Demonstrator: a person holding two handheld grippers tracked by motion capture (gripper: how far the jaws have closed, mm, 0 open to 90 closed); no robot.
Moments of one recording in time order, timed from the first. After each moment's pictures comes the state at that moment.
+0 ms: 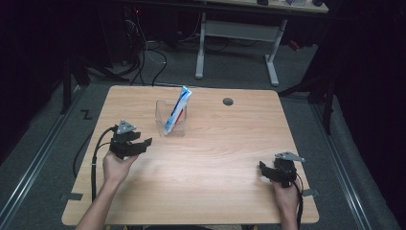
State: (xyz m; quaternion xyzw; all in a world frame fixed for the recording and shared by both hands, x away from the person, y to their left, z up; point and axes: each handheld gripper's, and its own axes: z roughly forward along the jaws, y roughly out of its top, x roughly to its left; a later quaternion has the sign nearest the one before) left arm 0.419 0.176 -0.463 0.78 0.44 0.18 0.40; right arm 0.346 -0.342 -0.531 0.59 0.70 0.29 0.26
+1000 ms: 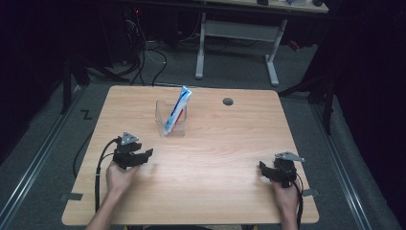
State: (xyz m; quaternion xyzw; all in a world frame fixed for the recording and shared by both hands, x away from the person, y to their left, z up) left arm 0.408 0.175 -0.500 0.79 0.46 0.17 0.38; right arm 0.346 -0.342 -0.531 0.59 0.70 0.29 0.26
